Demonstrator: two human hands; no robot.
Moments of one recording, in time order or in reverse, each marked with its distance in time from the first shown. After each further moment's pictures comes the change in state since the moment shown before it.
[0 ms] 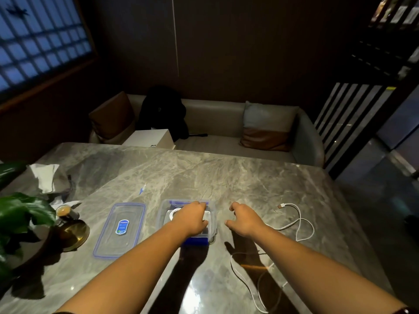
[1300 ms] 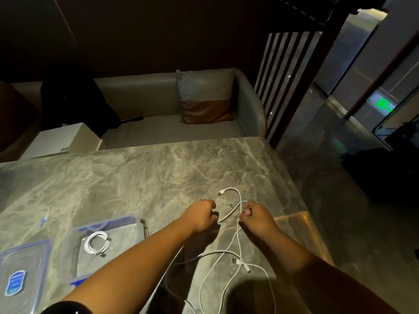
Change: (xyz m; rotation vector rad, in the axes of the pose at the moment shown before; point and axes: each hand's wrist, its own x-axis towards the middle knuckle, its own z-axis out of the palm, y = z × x) left_hand 0.152 0.190 0.092 -0.090 -0.220 0.291; right_hand -0.001 0.248 -0.040 0.372 0.204 0.400
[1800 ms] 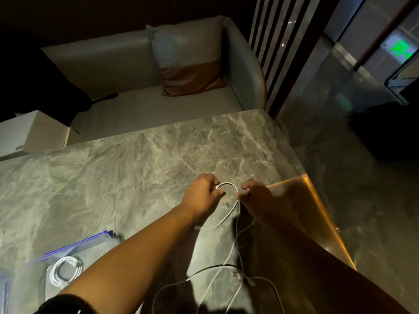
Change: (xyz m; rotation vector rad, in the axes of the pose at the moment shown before) left_hand 0.114 -0.009 0.022 -0.264 0.151 -0.004; right_hand 0.100 0.039 0.028 0.148 0.220 -0.044
